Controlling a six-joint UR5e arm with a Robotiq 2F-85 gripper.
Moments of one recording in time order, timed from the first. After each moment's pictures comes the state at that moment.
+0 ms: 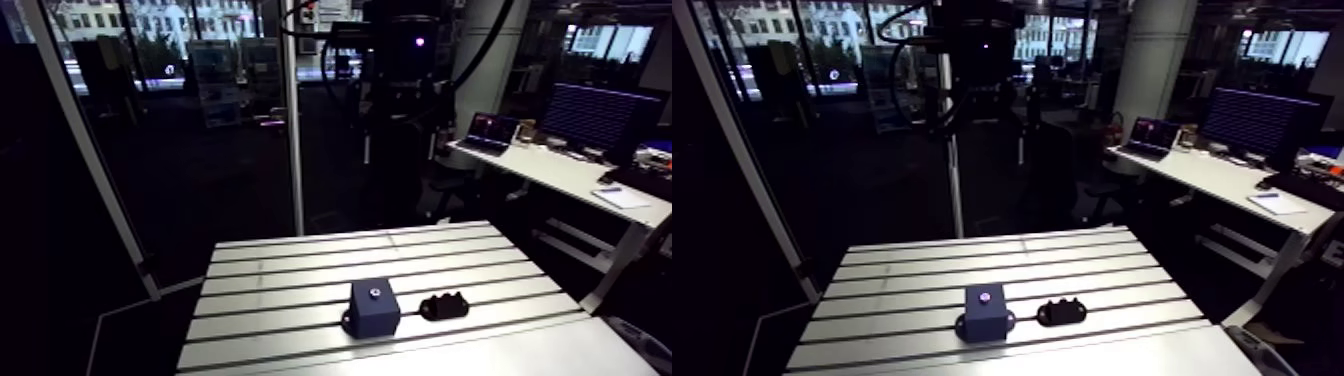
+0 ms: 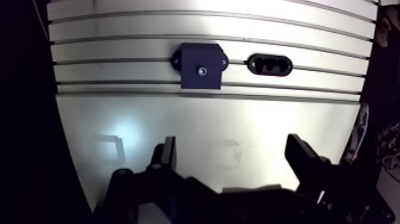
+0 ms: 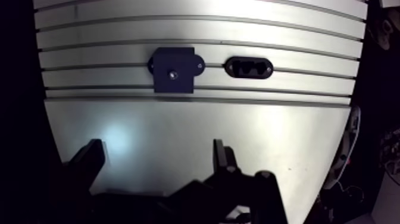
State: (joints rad) arm -0.17 -1.54 1.55 -1.48 -1.60 -1.78
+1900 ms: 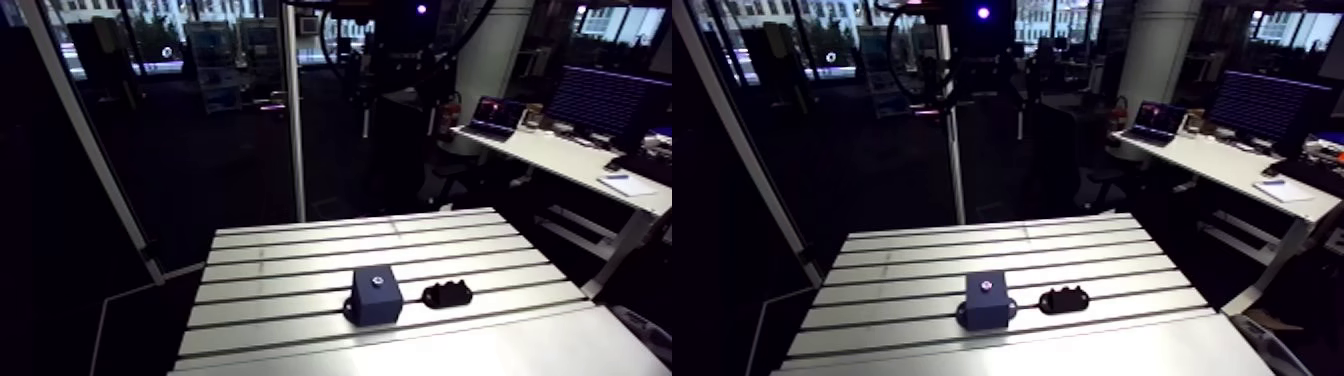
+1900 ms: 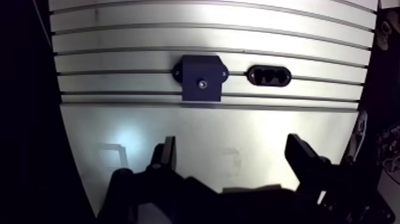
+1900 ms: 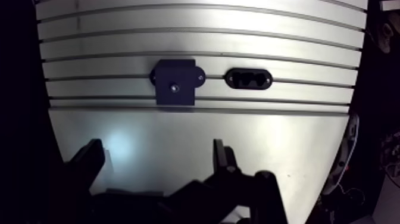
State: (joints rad) arm -0.17 -1.49 1.49 -1.48 -1.59 -1.77
